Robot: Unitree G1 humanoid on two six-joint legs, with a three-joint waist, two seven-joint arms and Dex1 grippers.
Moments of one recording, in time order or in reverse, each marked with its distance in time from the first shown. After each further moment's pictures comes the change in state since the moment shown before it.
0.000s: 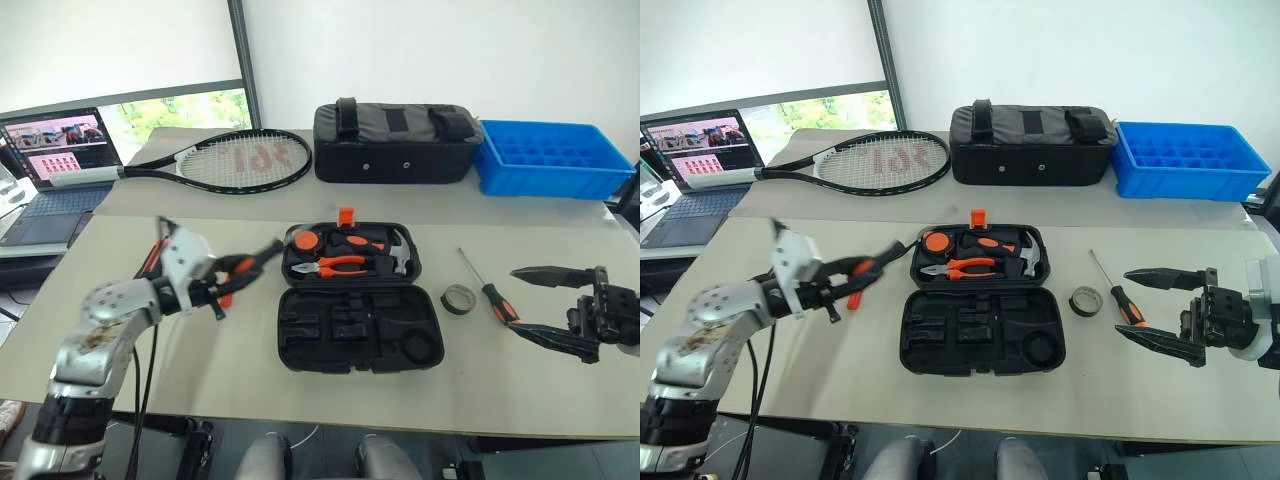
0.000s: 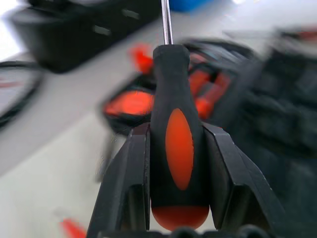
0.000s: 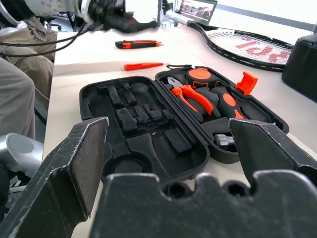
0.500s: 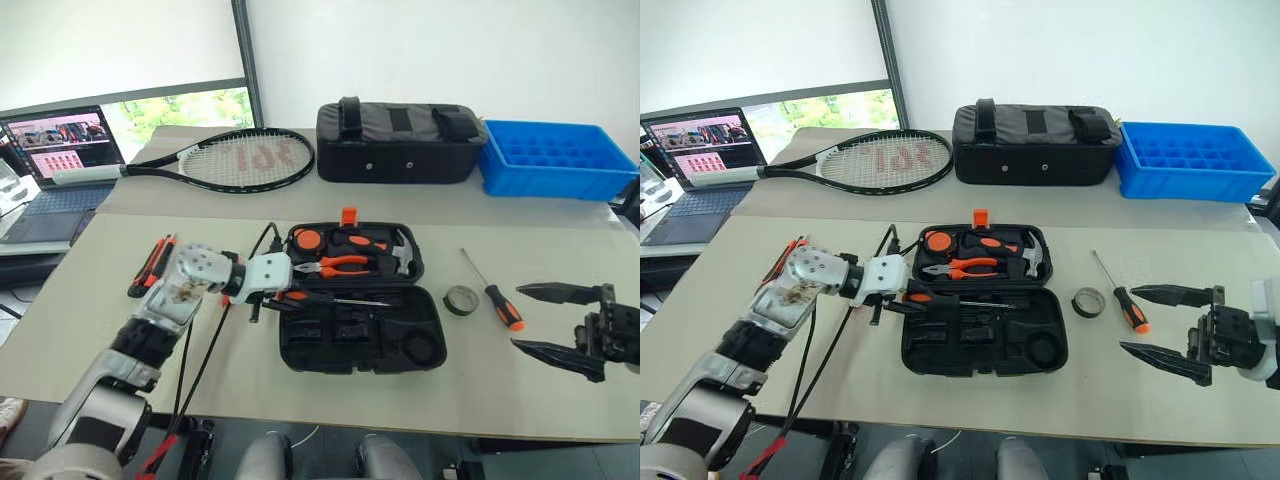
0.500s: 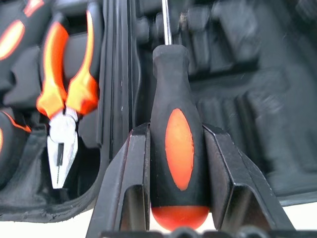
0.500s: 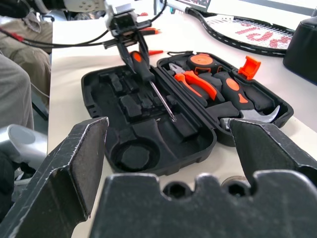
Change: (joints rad) left arm -0.370 -0.149 -0.331 0.454 0.301 -0.265 -0.223; right arm 0.144 0.015 -0.072 -0.080 -0.004 -0.025 -0.015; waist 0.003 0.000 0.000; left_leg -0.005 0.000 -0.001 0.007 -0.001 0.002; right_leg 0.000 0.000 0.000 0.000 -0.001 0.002
